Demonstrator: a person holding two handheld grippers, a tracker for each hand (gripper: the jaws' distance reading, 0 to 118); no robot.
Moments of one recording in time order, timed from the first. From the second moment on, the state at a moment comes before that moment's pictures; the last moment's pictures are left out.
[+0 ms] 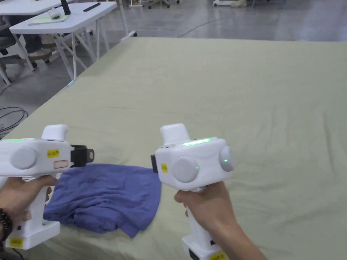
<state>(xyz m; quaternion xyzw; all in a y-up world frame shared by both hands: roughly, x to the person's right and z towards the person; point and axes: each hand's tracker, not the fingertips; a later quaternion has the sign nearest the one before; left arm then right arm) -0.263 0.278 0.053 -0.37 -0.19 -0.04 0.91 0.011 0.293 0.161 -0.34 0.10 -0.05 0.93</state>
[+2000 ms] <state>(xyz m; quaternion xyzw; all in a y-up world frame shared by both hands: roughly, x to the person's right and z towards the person) 0.023 0.284 0.339 -0.06 -0.27 -0.01 0.96 0.255 0.305 0.478 -0.15 -0.27 0.04 0.95</state>
